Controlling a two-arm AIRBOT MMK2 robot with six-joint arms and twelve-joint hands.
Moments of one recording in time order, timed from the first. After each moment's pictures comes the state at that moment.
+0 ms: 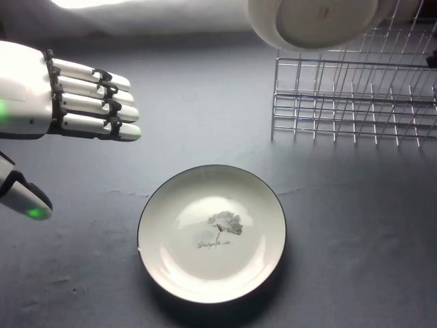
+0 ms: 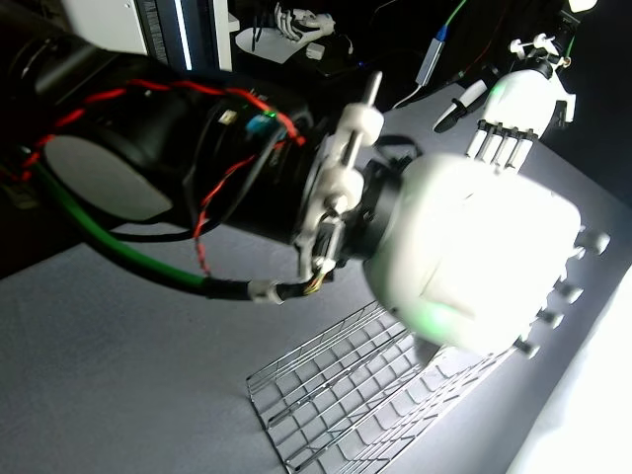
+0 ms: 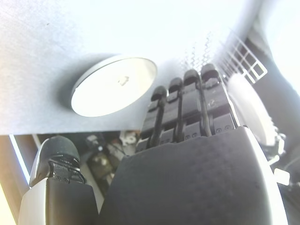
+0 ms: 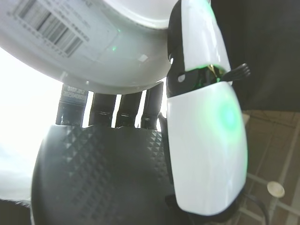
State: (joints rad) left arm 0.32 -0.90 1.50 1.66 -0.95 -0.06; right arm -0.06 -1.01 1.24 0.07 0.23 -0.24
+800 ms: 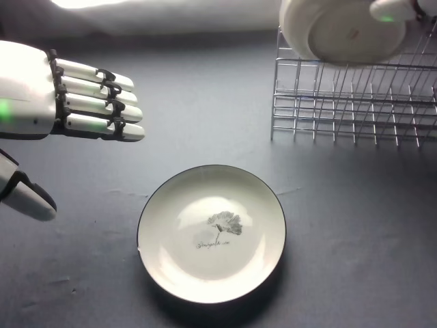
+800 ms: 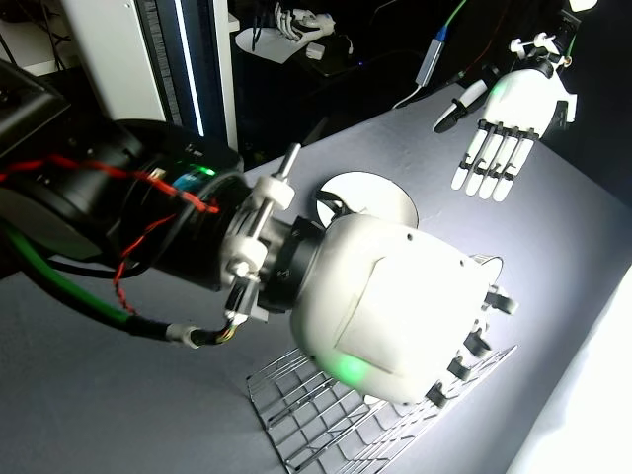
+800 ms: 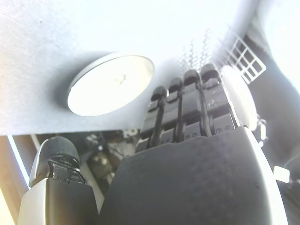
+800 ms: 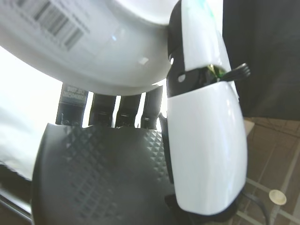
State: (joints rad) left arm 0.34 -0.91 1.49 1.66 -0.96 -0.07; right arm -0.21 -0.96 1.26 0.08 0.31 -0.25
